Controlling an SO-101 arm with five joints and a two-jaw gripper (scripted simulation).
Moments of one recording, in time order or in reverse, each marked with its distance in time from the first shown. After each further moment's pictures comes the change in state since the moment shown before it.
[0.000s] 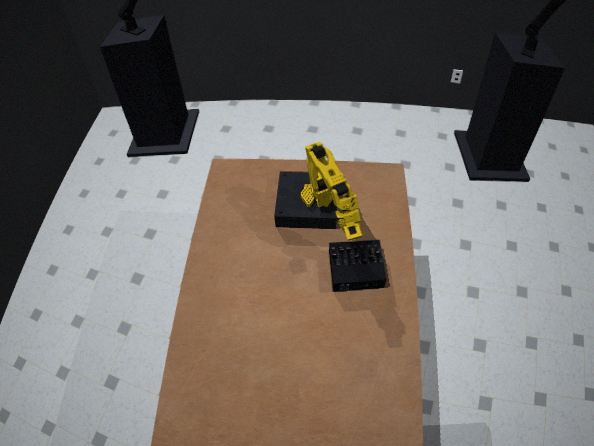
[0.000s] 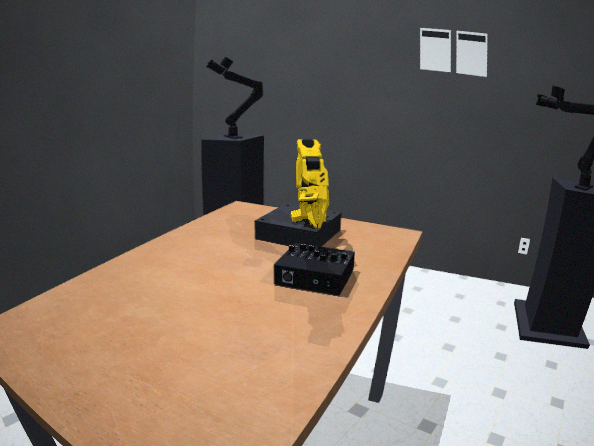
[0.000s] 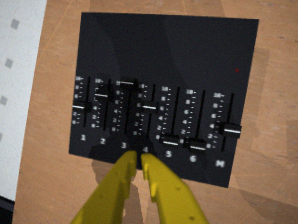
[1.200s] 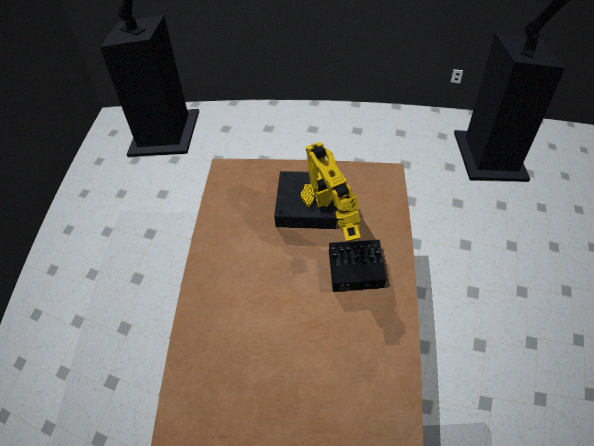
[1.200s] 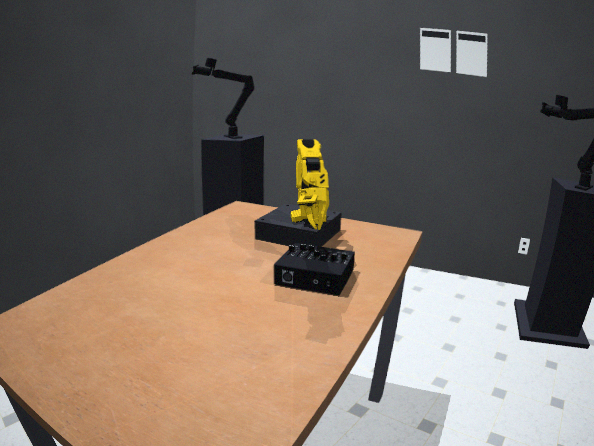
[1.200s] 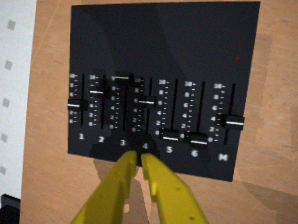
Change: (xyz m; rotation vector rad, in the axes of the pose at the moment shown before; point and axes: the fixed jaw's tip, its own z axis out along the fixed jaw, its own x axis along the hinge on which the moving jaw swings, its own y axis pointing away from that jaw) arm 0.004 -0.001 0.003 0.012 0.033 0.048
